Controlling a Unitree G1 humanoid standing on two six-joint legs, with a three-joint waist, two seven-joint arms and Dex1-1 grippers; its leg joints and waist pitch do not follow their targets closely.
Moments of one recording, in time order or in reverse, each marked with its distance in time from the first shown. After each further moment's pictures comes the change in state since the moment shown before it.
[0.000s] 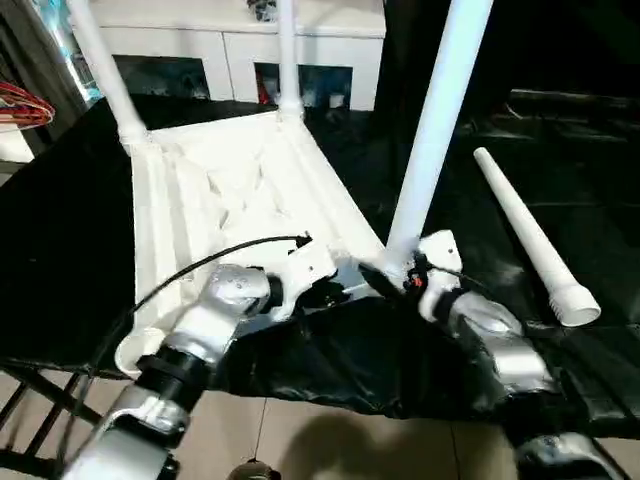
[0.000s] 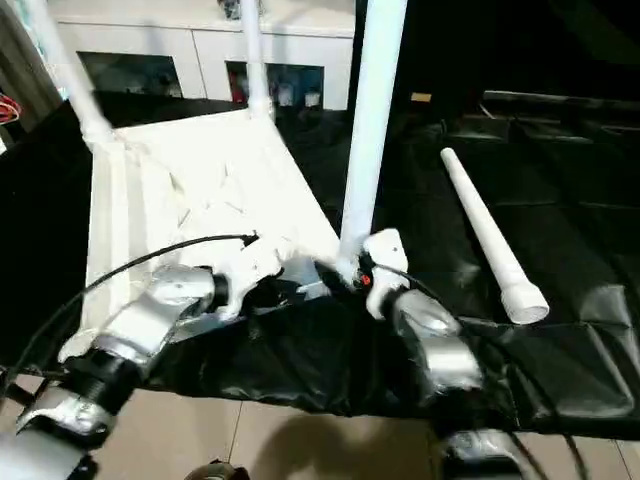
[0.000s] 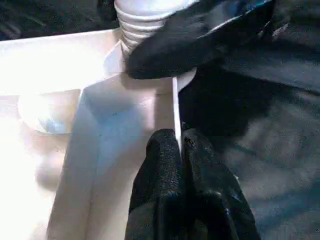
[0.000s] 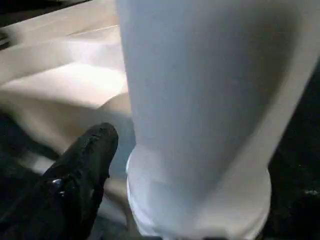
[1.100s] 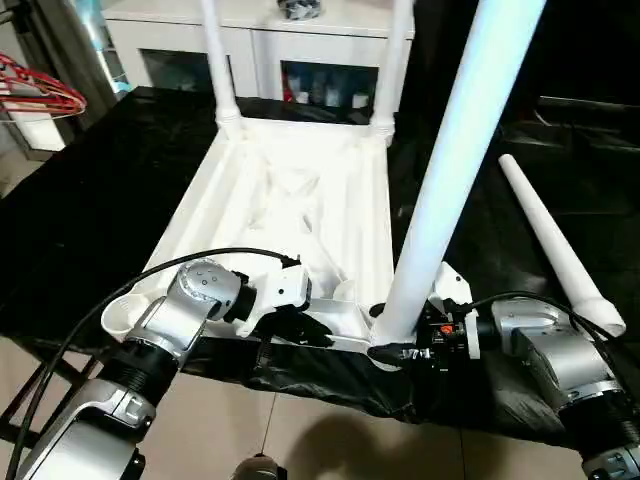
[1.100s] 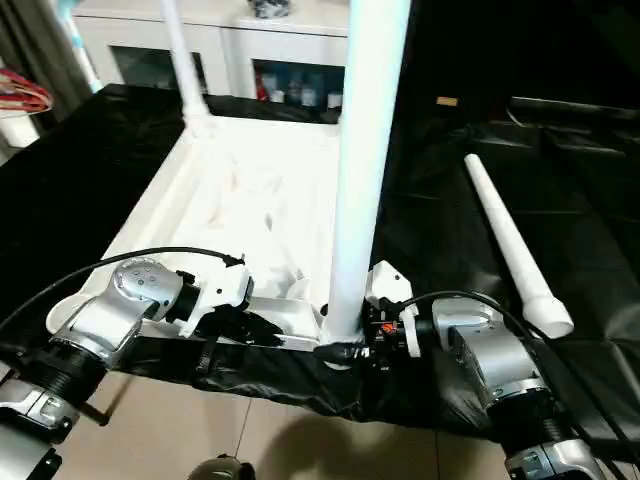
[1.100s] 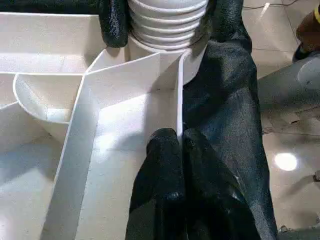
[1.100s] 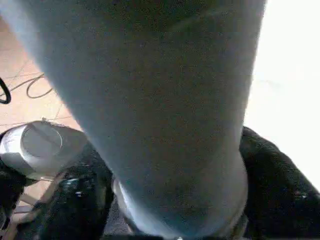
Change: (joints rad) left arm -0.020 0.116 -0.054 0.038 -0.058 -0.132 -0.368; right arm 0.029 -0.259 0.166 -0.200 0.081 0.195 0.571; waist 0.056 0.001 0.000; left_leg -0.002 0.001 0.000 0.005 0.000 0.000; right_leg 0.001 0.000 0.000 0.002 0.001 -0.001
